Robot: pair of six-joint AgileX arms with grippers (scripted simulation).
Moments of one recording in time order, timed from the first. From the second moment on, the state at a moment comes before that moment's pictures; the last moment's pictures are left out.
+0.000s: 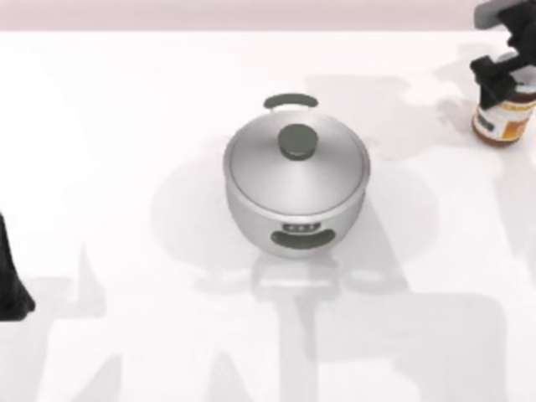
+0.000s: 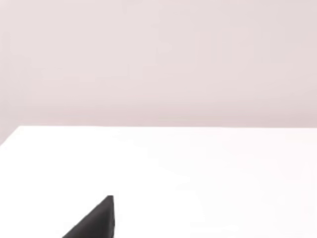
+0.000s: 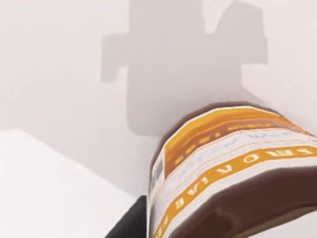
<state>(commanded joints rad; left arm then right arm) 0.00 0.00 0.00 0.00 0.00 0.00 0.00 3.00 3.27 -1.66 -0.07 -0.44</state>
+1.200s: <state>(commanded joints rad) 0.00 0.00 0.00 0.00 0.00 0.00 0.00 2.35 2.33 -1.39 -0.08 -0.44</state>
